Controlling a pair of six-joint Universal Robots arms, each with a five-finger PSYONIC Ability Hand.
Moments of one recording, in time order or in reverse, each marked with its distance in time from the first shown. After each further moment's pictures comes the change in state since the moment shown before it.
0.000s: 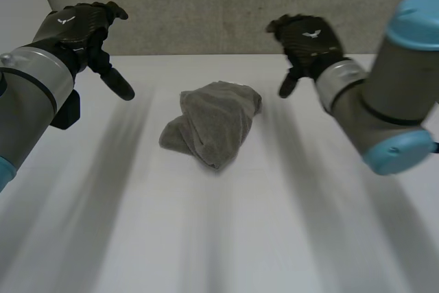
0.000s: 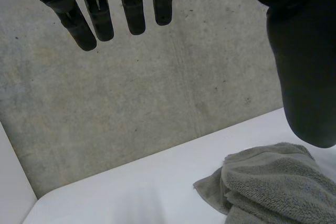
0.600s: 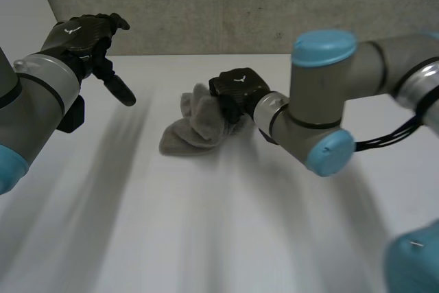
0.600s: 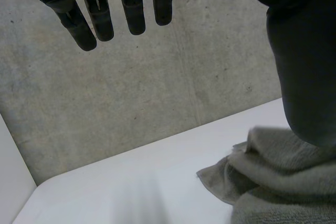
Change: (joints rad) left arm 0.008 -0.047 0.010 0.000 -0.001 0.000; right arm 0.130 0.337 -0.404 0.298 -0.127 -0.003; left_hand 0.000 0.000 0.000 0.000 0.000; right_hand 1.070 1.061 1.063 1.085 1.090
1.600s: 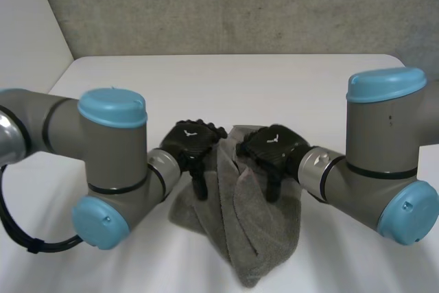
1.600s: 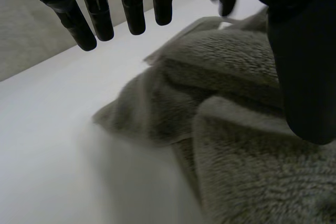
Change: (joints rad) left arm -0.224 -0.386 -0.049 0.108 0.171 0.173; right arm -0.093 -0.360 0.691 -0.028 -0.060 -0.232; left_hand -0.002 0.000 -0.001 0.000 0.020; right_hand -0.922 -0.924 -0.923 -0.951 -0.933
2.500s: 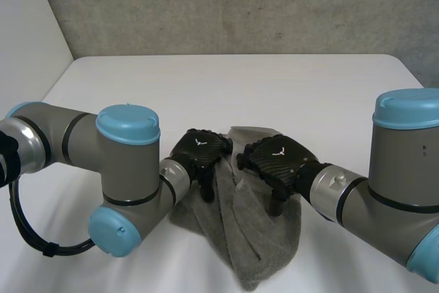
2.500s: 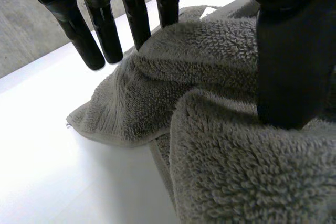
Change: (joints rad) left arm -0.026 -0.056 -0.011 0.072 0.010 0.040; right arm -0.028 -0.152 0.229 -0.112 -0.073 0.020; left_hand 0.233 0.232 0.248 0.225 0.253; right_hand 0.021 0.011 0.014 -0.003 -0.034
